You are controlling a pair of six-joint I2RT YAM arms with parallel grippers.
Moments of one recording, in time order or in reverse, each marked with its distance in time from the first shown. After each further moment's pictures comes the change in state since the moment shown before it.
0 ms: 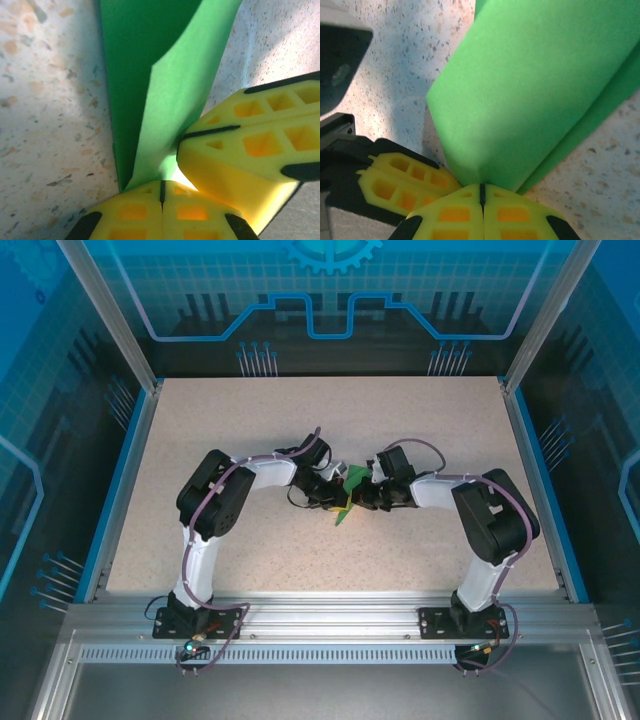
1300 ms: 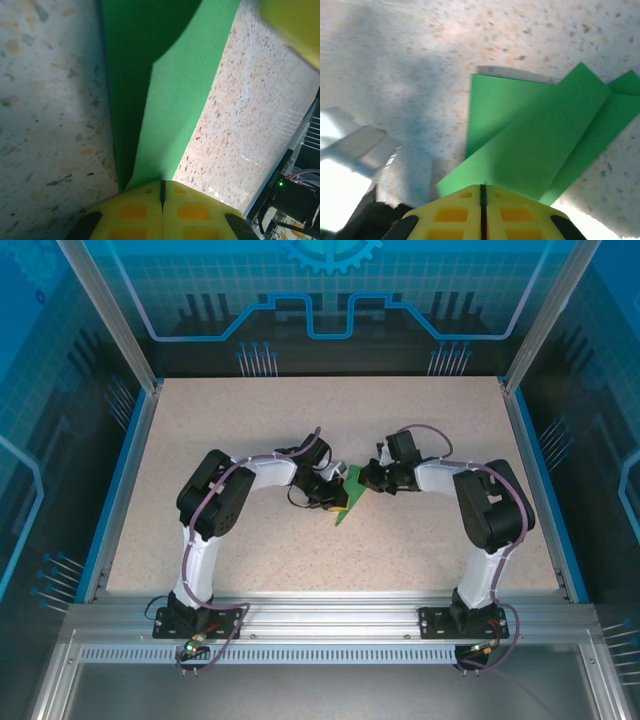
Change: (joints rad) left arm 0.000 0.000 0.002 -0.001 0.001 -0.007; right arm -0.095 0.011 0.089 -0.006 0.016 -0.018
